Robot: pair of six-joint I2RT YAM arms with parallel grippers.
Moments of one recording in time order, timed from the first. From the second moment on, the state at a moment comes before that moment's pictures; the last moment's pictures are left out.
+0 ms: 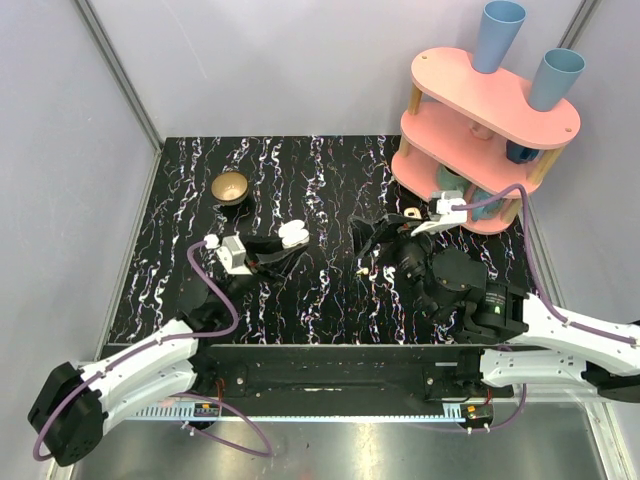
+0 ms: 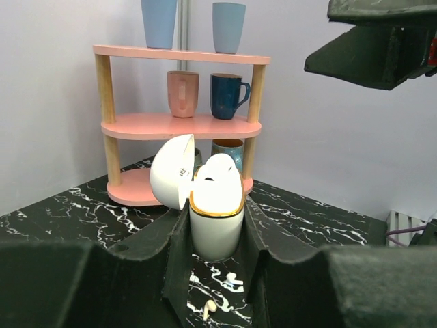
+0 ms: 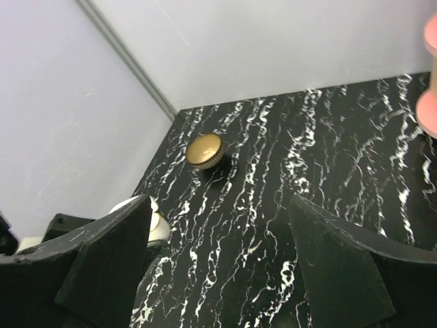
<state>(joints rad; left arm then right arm) -0.72 0.81 0.29 0.99 0.25 -0.22 1.32 0.93 1.10 -0.09 0.93 0.41</state>
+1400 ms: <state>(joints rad) -0.72 0.59 0.27 0.77 0.14 -0.19 0.63 1.19 1.06 -0.63 0.40 0.89</state>
